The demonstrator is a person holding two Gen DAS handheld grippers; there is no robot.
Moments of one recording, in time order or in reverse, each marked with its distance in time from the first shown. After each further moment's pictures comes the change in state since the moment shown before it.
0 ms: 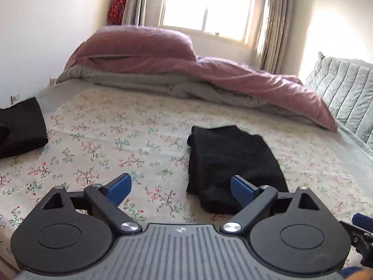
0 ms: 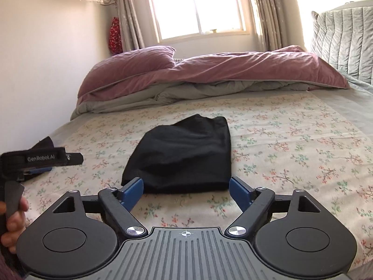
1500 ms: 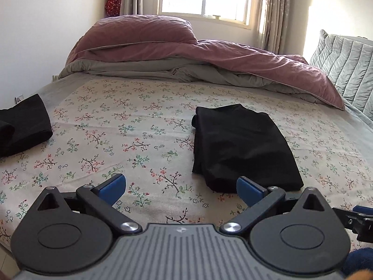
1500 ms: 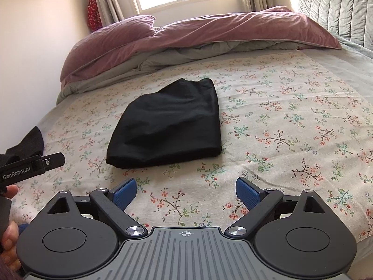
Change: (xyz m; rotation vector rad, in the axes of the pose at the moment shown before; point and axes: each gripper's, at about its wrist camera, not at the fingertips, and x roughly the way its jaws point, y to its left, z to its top) left arm 0.010 -0.009 -0.013 0.058 0.103 0.065; right arm 0.027 -0.013 -0.003 0.103 0.188 -0.042
